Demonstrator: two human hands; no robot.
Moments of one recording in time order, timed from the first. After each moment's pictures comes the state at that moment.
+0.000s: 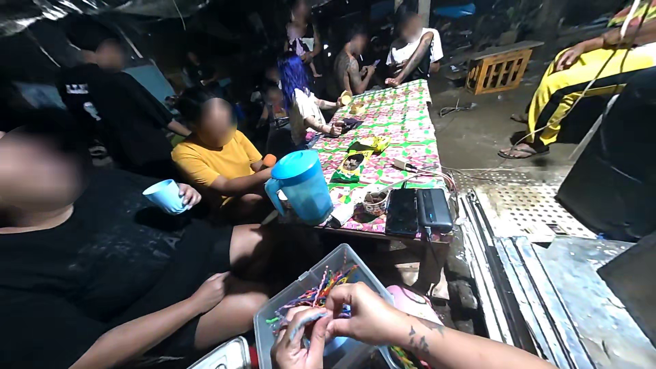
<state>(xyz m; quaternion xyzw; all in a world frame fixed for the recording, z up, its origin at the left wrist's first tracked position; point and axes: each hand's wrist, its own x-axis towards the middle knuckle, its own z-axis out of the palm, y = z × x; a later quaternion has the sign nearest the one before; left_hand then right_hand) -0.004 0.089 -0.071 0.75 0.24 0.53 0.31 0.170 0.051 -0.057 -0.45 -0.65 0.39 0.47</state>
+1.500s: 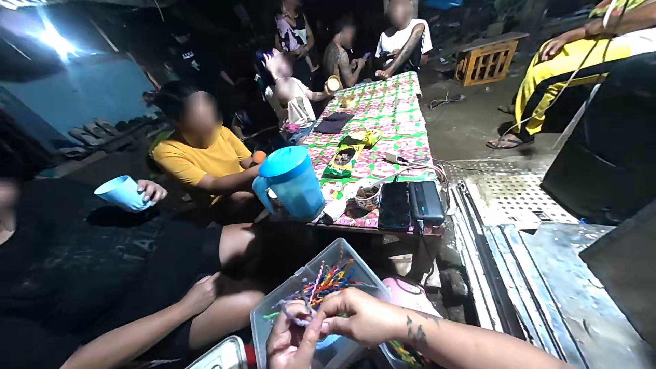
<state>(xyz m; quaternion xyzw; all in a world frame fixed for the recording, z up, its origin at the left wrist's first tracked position) -0.005 0.090 -0.068 0.64 0.20 0.50 0.55 0.175 0.048 -0.054 -0.40 -0.67 0.48 0.40</state>
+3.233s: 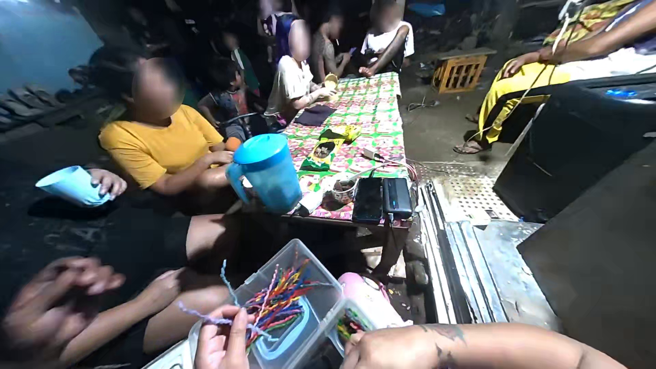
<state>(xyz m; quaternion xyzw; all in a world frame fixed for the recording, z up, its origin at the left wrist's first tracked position) -0.035 0.094 -0.064 0.63 0.37 0.54 0.42 0.198 -0.031 -0.088 -0.25 -0.82 0.39 0.33</state>
